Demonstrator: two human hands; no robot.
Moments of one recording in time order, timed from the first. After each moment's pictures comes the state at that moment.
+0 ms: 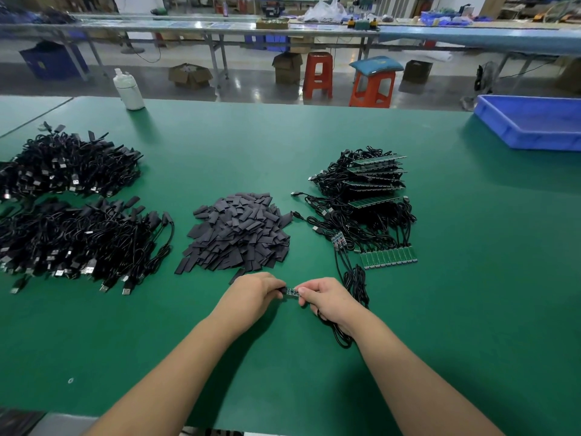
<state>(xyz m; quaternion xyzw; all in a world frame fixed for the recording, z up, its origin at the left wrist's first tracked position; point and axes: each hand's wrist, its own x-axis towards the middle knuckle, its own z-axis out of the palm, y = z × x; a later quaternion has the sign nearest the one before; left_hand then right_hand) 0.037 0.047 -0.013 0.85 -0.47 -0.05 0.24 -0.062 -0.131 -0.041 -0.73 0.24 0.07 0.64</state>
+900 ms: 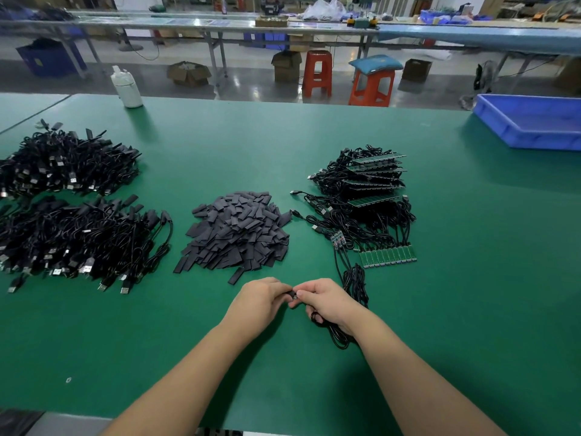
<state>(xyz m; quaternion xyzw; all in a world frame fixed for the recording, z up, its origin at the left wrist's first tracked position) 0.020 0.039 -0.023 0.85 -0.45 -0.06 0.28 -0.063 -0.127 -0.039 -0.72 0.20 0.09 0.66</state>
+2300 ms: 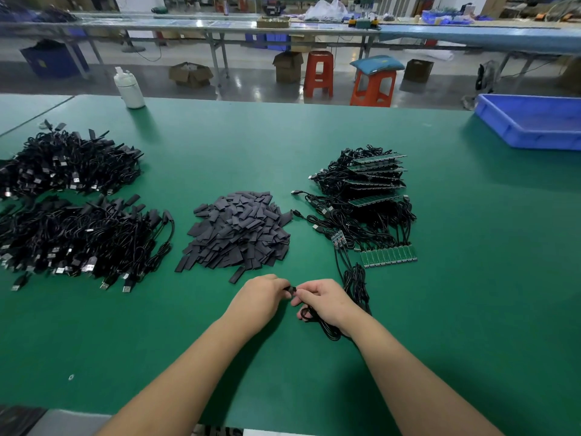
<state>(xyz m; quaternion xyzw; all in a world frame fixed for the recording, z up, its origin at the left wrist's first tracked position) 0.032 0.028 -0.035 0.88 -0.43 -0.08 0.18 -0.066 -0.121 -0.036 -0.71 0.22 0.07 0.66</state>
